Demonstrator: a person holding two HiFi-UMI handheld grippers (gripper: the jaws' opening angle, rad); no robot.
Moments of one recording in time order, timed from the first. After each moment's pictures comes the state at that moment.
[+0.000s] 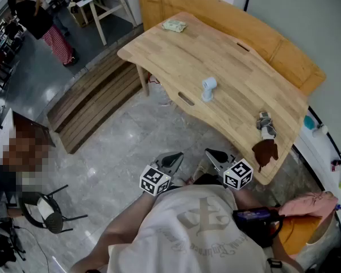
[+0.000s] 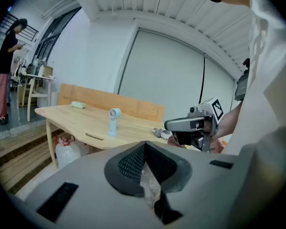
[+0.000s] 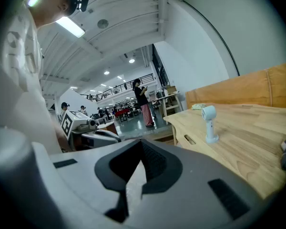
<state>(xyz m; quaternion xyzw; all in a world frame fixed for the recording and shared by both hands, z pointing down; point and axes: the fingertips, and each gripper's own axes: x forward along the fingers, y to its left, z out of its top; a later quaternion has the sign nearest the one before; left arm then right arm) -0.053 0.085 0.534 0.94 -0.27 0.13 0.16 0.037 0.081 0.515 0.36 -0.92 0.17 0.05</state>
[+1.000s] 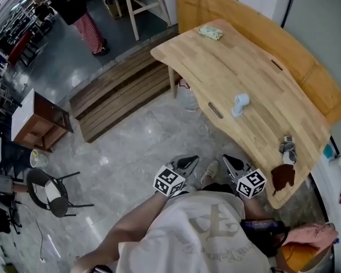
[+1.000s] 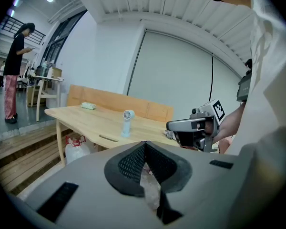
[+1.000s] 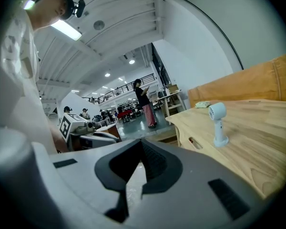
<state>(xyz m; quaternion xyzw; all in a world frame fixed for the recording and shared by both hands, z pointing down) -0.082 0.044 0.538 0.93 -0.31 0.13 0.17 0.020 0.035 0.521 0.34 -0.92 0.19 0.05</state>
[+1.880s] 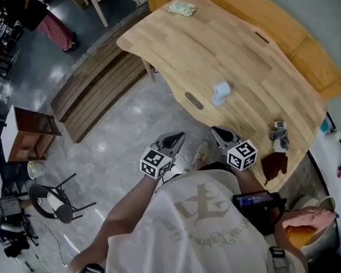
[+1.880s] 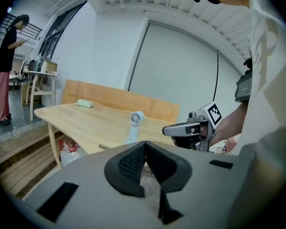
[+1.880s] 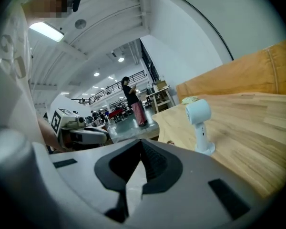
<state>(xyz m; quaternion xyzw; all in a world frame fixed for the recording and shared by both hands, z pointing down) -0.046 -0.078 0.543 0.92 -0.30 0.15 0.18 0.063 -0.095 0.553 0.37 -0.90 0.23 0.06</state>
